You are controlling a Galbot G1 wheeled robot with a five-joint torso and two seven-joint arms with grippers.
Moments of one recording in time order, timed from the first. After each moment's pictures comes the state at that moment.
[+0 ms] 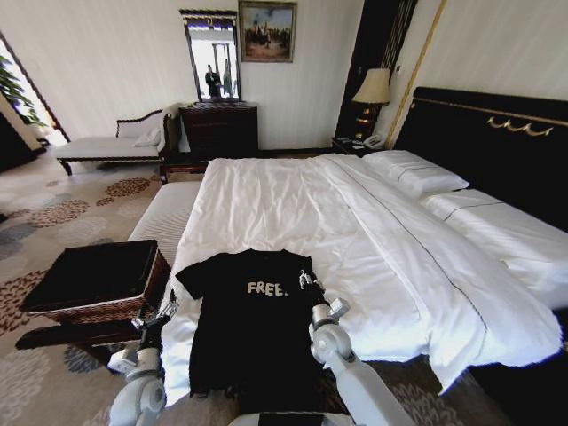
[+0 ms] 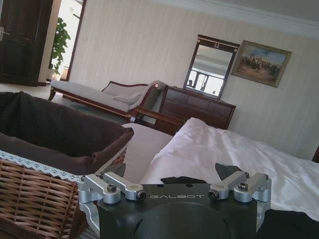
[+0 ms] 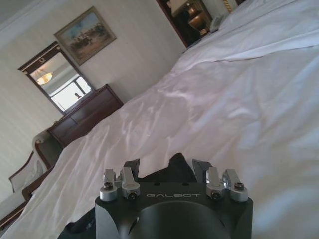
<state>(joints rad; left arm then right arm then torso) 1.63 -1.43 -0.76 -1.93 -0.55 -0.13 -0.07 -1.21 1.31 0.18 1.76 0.86 0.13 0.41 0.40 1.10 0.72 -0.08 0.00</state>
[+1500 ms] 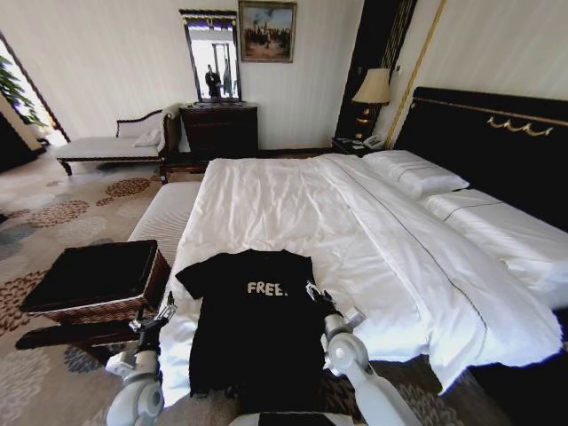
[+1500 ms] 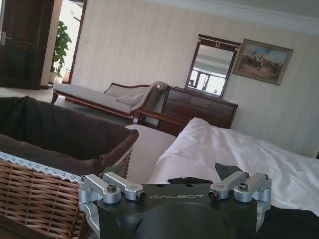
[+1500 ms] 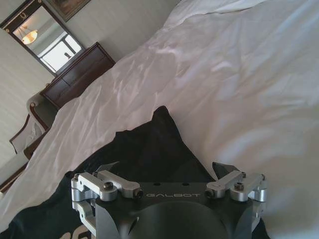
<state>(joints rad) 1.65 -1.41 -0.77 -1.94 -0.55 -0.14 -0.08 -1.30 1.18 0.15 1.86 1.02 0.03 0.44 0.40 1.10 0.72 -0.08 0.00</state>
